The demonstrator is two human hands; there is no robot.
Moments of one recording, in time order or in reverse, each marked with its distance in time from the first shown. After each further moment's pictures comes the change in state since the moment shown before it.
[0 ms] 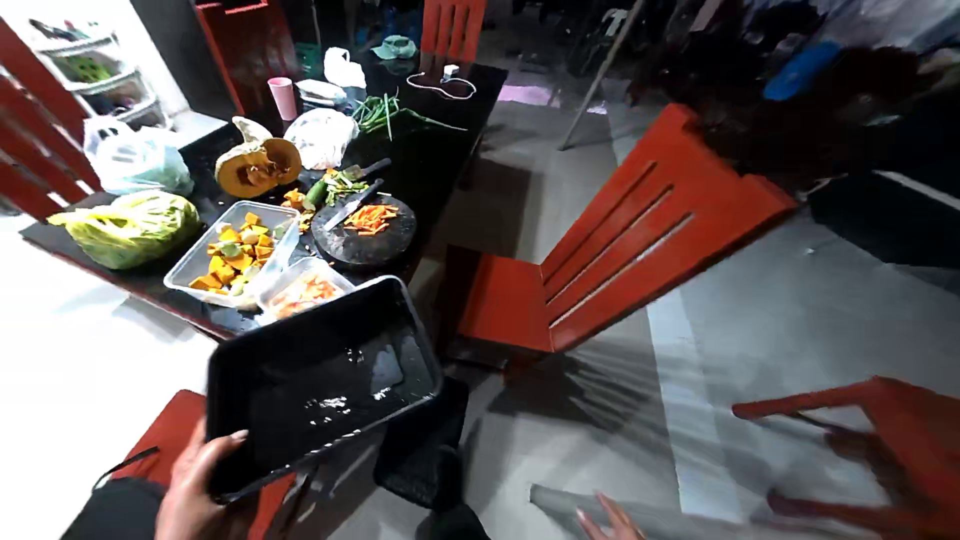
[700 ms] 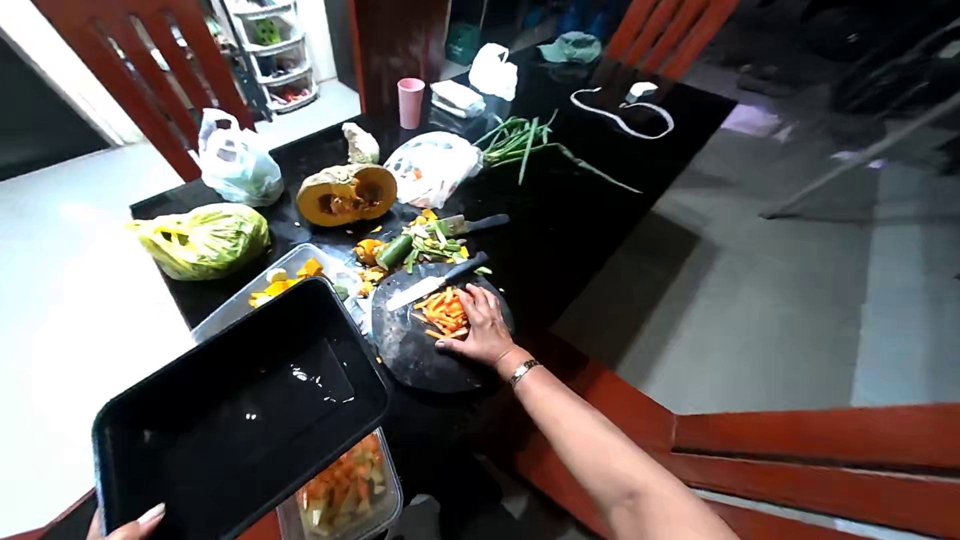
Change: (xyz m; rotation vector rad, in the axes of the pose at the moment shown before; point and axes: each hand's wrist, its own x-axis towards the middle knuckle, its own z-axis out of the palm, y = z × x) left_hand 0.139 -0.001 0.065 -0.019 0.527 0.282; right_hand 0.382 -0.613 0.051 -0.262 -0.148 -1.235
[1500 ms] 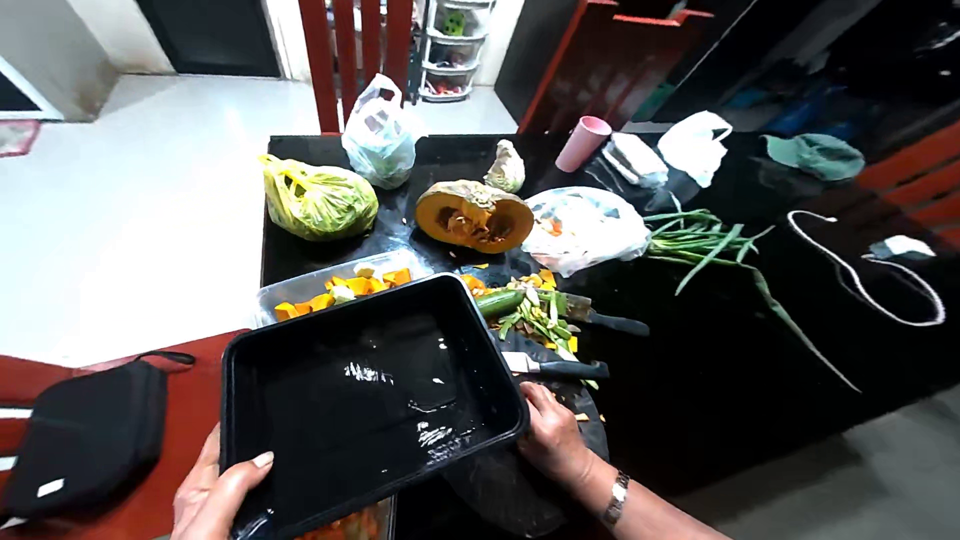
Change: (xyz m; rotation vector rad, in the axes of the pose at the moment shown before) left_hand 0.015 -0.047 0.093 -0.034 0.331 0.023; right_hand 0.058 0.014 0.025 -0.077 0.249 -0.815
